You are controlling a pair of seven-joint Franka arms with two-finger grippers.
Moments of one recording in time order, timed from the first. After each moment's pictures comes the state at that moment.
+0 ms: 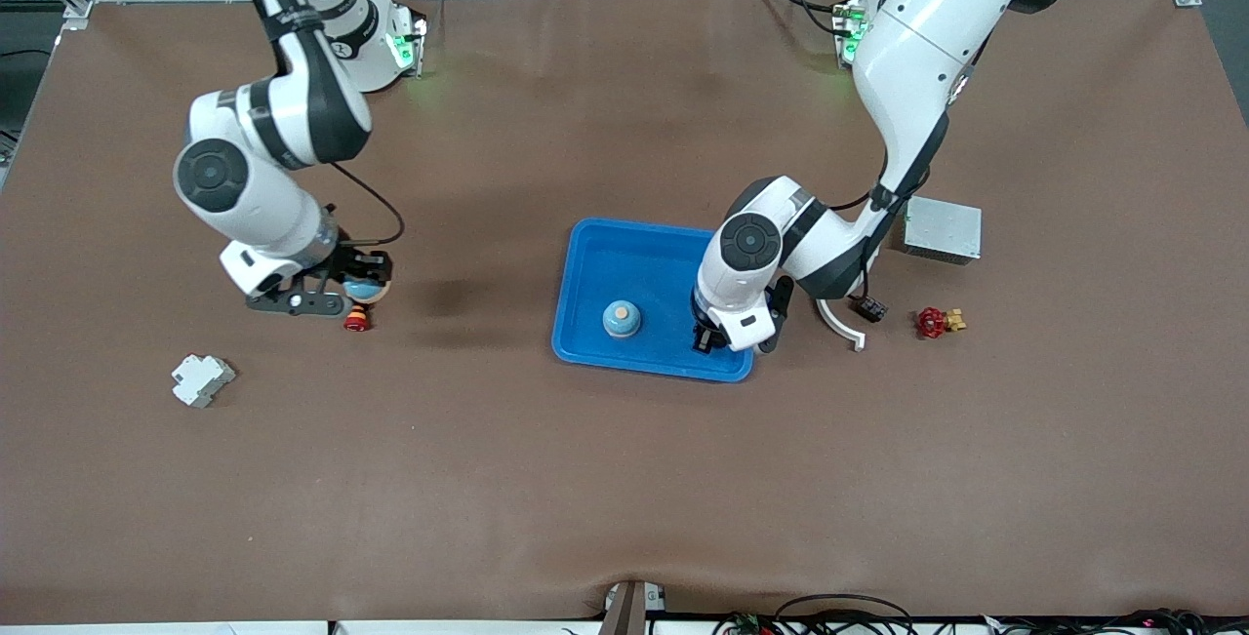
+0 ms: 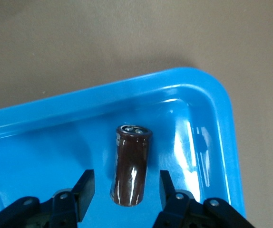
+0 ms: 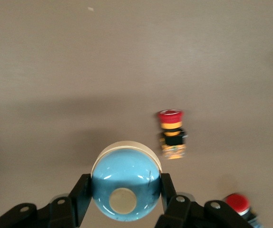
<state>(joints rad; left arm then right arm) -0.34 0.75 -0.32 -1.66 0.25 2.41 -1.96 0.18 0.15 0.01 -2.13 -0.01 2.22 0.24</state>
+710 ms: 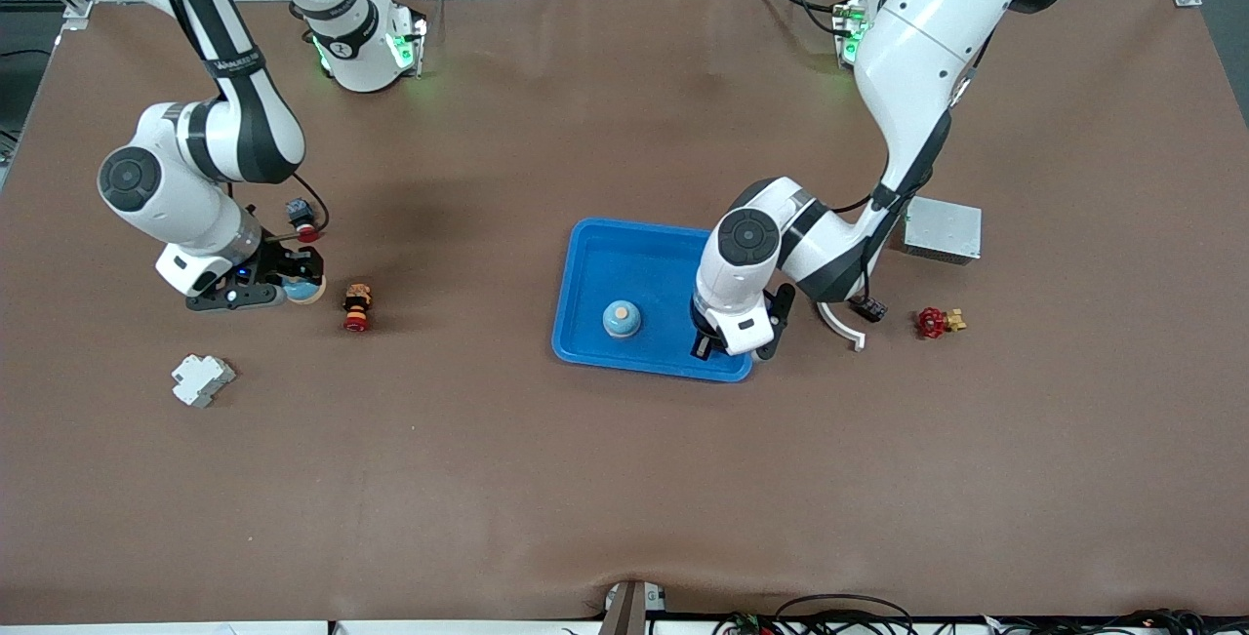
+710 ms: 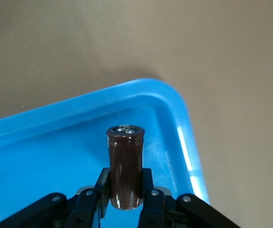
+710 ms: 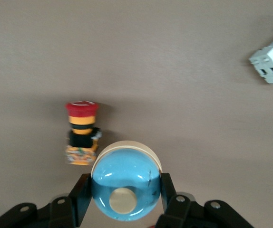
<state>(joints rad) -0.33 0.72 -0.31 -1.62 0.32 2.40 -1.94 -0.06 0.15 0.01 -2.35 -0.01 2.48 -0.17</state>
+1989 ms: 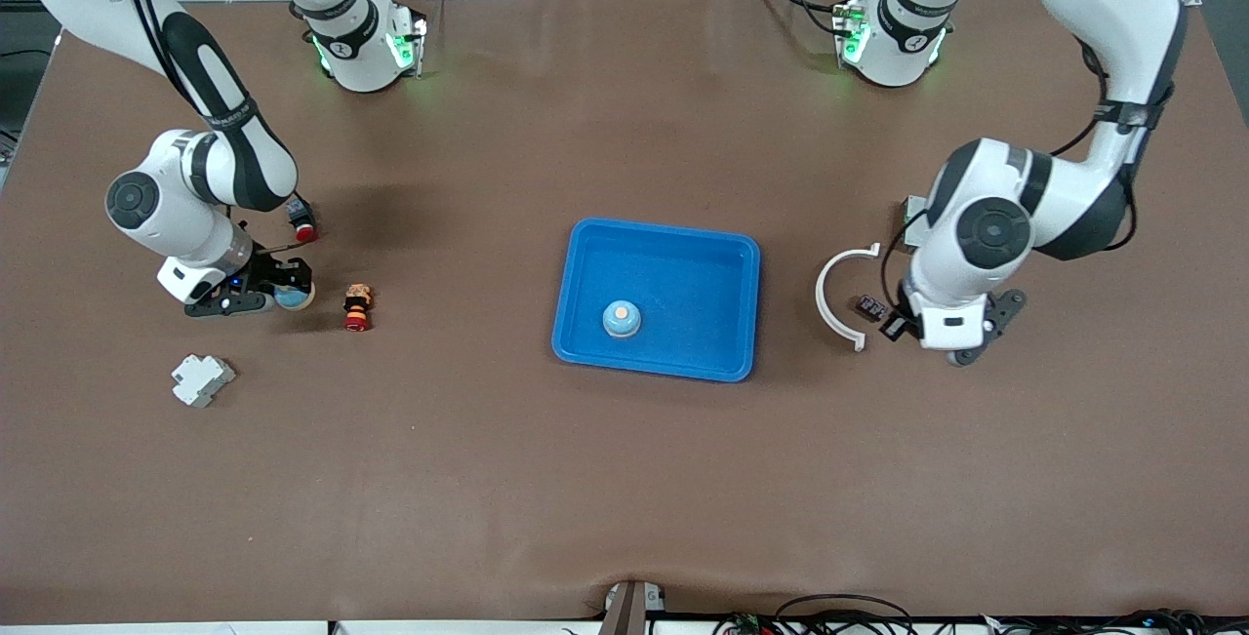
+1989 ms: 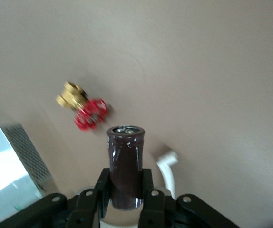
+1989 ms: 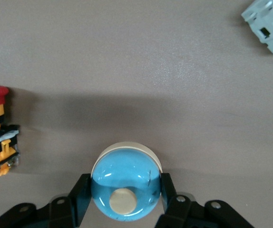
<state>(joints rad) 0.16 0.37 -0.39 -1.95 0.32 2.18 -1.14 -0.17 0.32 0.02 -2.38 0.03 2.68 -0.27</state>
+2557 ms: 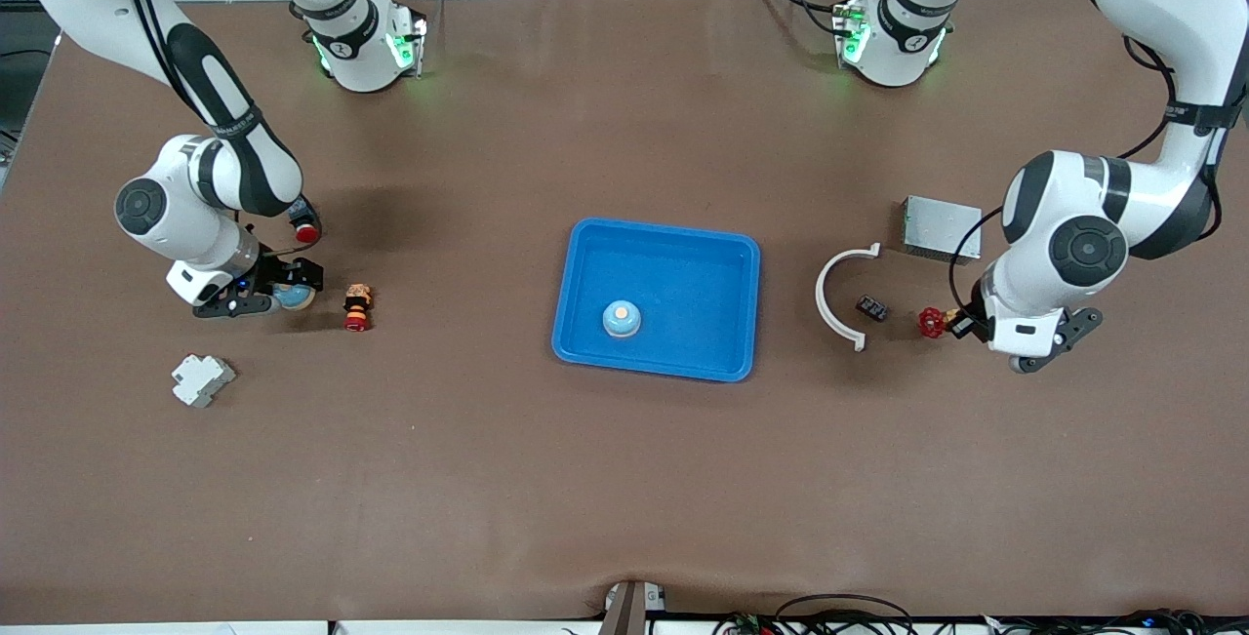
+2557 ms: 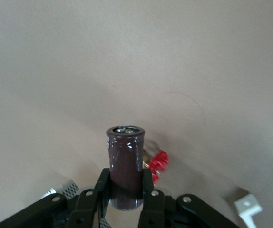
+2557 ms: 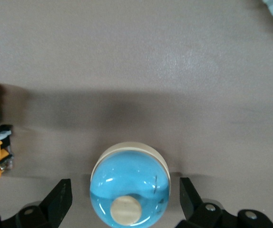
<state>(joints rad) 0.32 0.38 -0.39 -1.98 0.38 2.20 -0.87 -0.17 0.35 0.02 -2.37 0.04 2.69 -0.27</state>
